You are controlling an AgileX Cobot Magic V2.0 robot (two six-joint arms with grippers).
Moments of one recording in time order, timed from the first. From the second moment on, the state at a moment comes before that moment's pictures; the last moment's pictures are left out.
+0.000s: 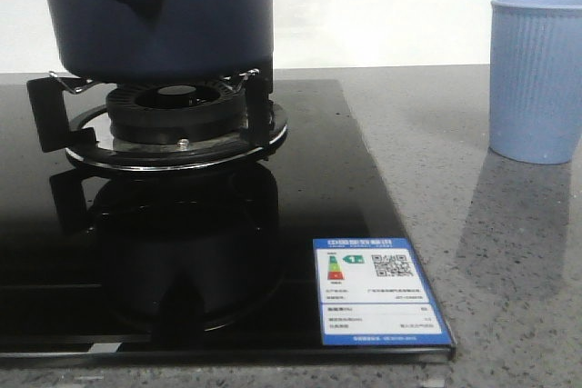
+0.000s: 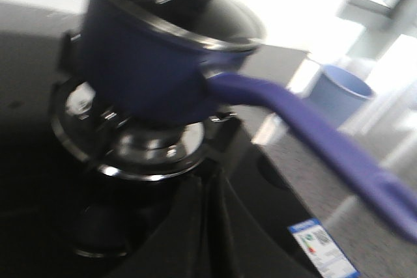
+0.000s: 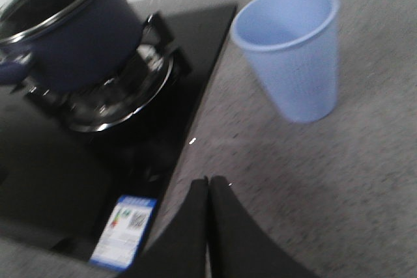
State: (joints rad) left arm 0.09 0.32 -0.46 -1.06 0.86 0.68; right arm 0.20 0.32 -0.62 0.40 0.83 -0.01
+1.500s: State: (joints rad) left arm -0.13 1.39 -0.98 -1.67 0.74 1.87; right arm 0.20 0.44 -0.72 1.11 0.56 -1.16
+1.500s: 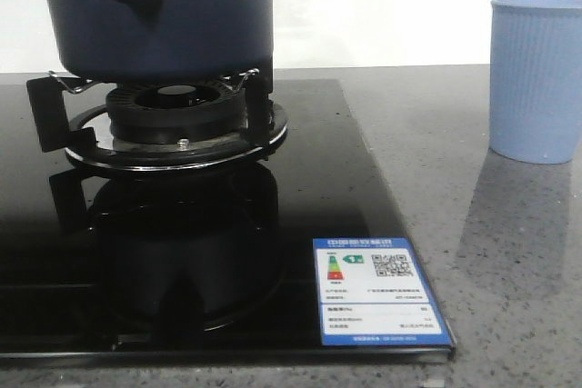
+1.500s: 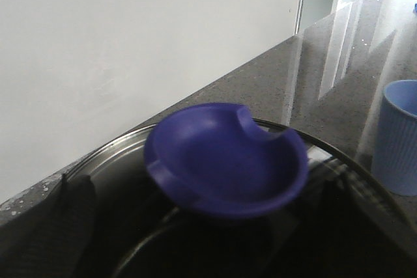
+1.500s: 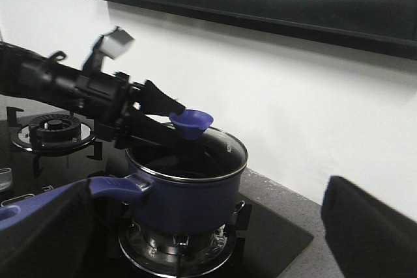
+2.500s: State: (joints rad) left arm -0.14 1.45 -1.13 -1.66 0.88 1.88; right arm 0.20 0.50 -0.55 1.09 0.25 -1.16
